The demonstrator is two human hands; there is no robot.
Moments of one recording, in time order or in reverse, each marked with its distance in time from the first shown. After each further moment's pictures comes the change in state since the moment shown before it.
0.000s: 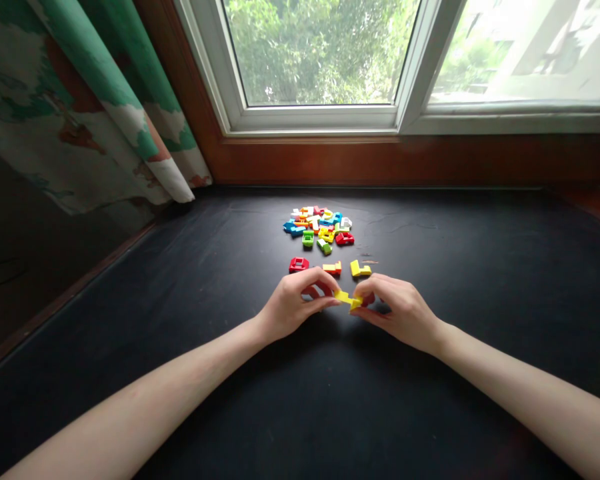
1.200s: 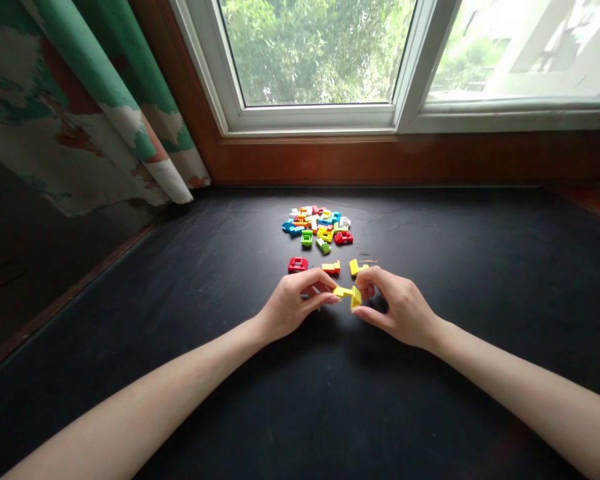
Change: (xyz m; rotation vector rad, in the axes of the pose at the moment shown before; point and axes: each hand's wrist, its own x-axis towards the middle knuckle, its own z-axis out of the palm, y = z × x) left_hand 0.001 0.000 0.000 -0.044 -0.005 -0.036; right_hand 0.000 -0.002 -0.001 -0.071 -0.027 0.137
